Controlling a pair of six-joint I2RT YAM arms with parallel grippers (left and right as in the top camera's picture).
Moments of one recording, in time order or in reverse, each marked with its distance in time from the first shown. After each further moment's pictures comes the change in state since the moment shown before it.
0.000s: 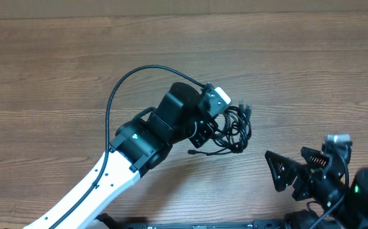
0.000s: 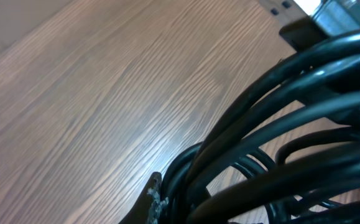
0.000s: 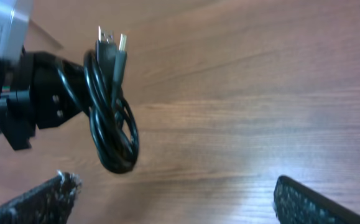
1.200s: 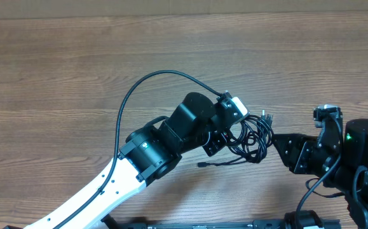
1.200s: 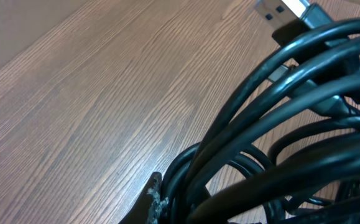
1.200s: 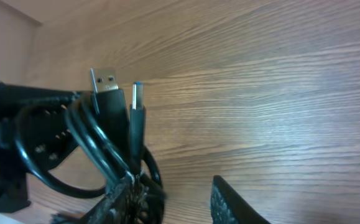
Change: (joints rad) left arm -0.101 0.000 0.000 0.071 -0.003 -0.019; right arm 0.000 0.288 0.183 -0.127 -0.019 0.050
